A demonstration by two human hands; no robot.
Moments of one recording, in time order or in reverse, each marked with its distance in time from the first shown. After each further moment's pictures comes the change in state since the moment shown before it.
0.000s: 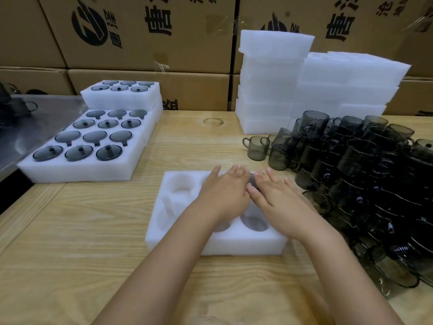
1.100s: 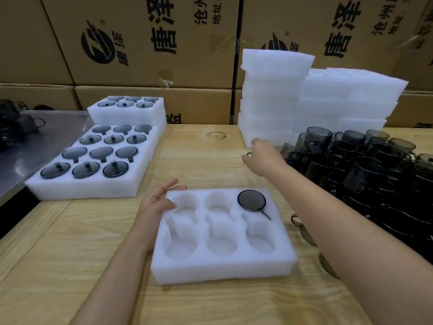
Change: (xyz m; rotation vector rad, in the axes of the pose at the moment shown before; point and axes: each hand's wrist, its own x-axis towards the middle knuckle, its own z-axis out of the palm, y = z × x) left_hand -0.052 -0.119 0.022 -1.774 0.494 -0.390; right_hand 0.128 -0.024 -0.044 0.067 0.145 0.254
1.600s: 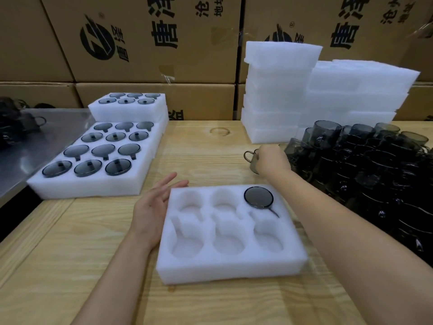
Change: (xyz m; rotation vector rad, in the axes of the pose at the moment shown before) left_hand 0.003 -0.001 -0.007 -0.243 -0.040 -0.067; right_hand 0.006 0.013 0.025 -0.040 0.082 0.077
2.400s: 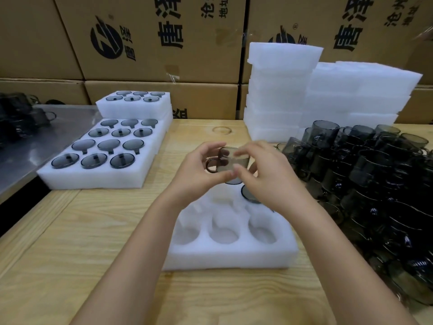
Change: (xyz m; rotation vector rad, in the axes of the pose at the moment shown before) left_hand -0.008 0.016 0.096 0.753 -0.247 0.335; right_hand -0.114 -0.018 -0.056 0.365 0.072 -0.445
